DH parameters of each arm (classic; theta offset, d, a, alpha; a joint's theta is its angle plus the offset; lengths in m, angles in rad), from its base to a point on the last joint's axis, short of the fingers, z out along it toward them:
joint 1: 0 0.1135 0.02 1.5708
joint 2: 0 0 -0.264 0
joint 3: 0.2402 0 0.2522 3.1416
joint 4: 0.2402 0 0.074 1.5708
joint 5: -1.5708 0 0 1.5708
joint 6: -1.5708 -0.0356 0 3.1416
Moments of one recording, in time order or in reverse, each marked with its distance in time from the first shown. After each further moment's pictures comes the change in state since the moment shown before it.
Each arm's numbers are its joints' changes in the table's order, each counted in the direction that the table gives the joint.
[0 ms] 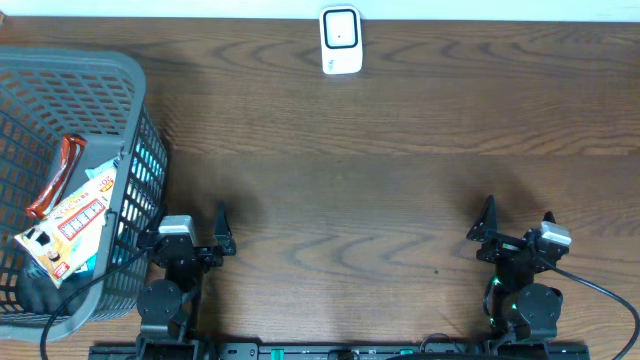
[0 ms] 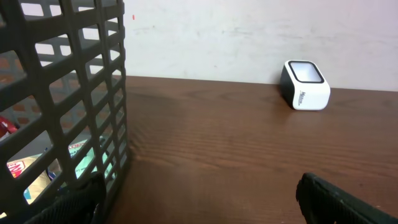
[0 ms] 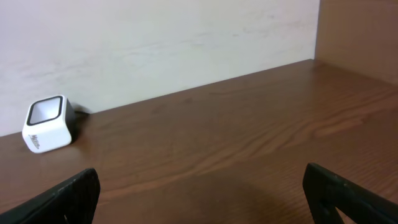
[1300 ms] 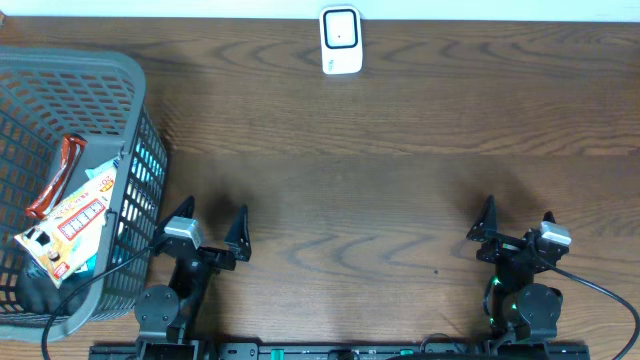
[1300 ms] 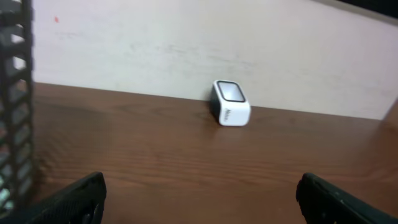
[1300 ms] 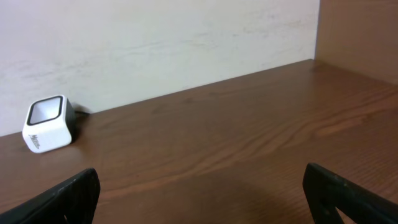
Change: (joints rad) left arm 0.000 0.000 -0.011 -0.114 -0.249 0.158; right arm 0.000 0.000 0.000 0.000 0.000 0.000
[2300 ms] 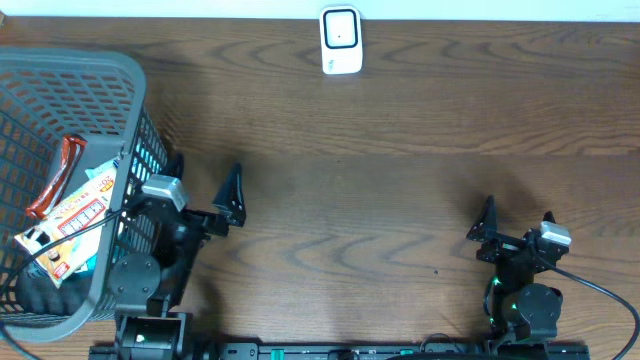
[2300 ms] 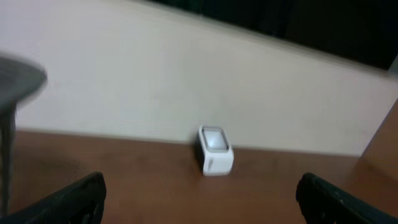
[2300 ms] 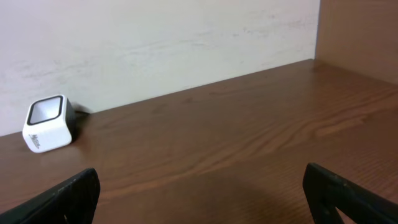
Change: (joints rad) left arm -0.002 -0.450 0.315 -0.224 -0.013 0.054; right arm 0.000 0.000 0.000 0.000 0.001 0.000
